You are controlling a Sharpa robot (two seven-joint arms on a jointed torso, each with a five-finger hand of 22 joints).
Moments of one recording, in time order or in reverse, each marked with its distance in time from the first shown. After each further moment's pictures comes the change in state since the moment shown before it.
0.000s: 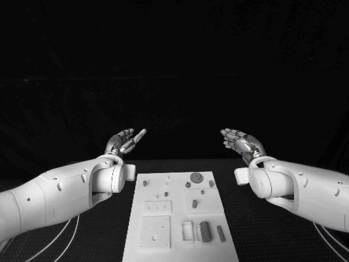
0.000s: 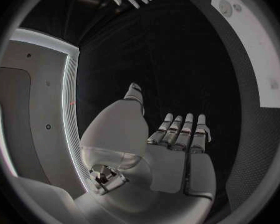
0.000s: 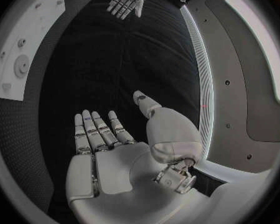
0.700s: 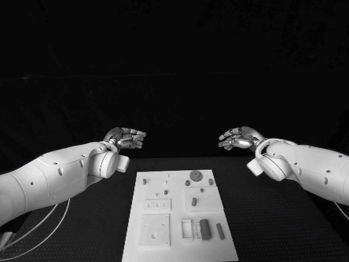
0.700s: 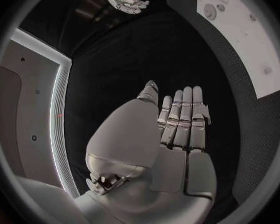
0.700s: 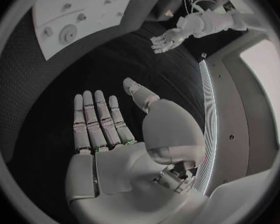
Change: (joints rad) left arm 0.072 0.043 -0.047 -0.170 -0.108 0.272 -0.199; left_hand 0.287 0.002 0.124 0.006 0.004 0.410 0.033 0.198 0.136 0.596 -0.010 0.202 0.115 0.565 -0.067 0.279 0.233 0.110 0.577 -0.091 0.147 0.255; right arm 0.088 0.080 -0.063 -0.286 -0.542 0.287 -0.222; right_hand 0.231 -0.116 0.114 -0.147 0.002 0.331 0.033 0.162 0.132 0.474 -0.087 0.115 0.068 0.365 -0.078 0.193 0.147 0.114 0.409 -0.021 0.068 0.271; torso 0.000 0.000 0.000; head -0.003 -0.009
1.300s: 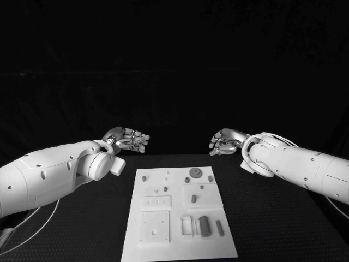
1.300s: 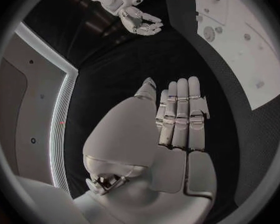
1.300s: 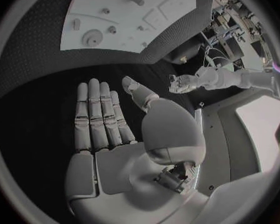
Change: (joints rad) left arm 0.027 -0.125 -0.001 0.192 -0.092 0.092 -0.025; left_hand -0.043 -0.075 -0.003 0.007 0.000 0.175 0.003 -0.041 -0.043 0.210 -0.042 -0.021 0.044 0.216 -0.078 0.051 0.057 0.013 0.242 -0.071 0.020 -0.018; right arm 0.002 0.104 0.001 -0.047 -0.537 0.027 -0.046; right_hand 0.031 -0.010 -0.006 -0.005 0.000 0.156 0.008 -0.034 0.054 0.241 -0.078 -0.018 0.049 0.307 -0.134 0.097 0.172 0.073 0.323 -0.046 0.093 0.047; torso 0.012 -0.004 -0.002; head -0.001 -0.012
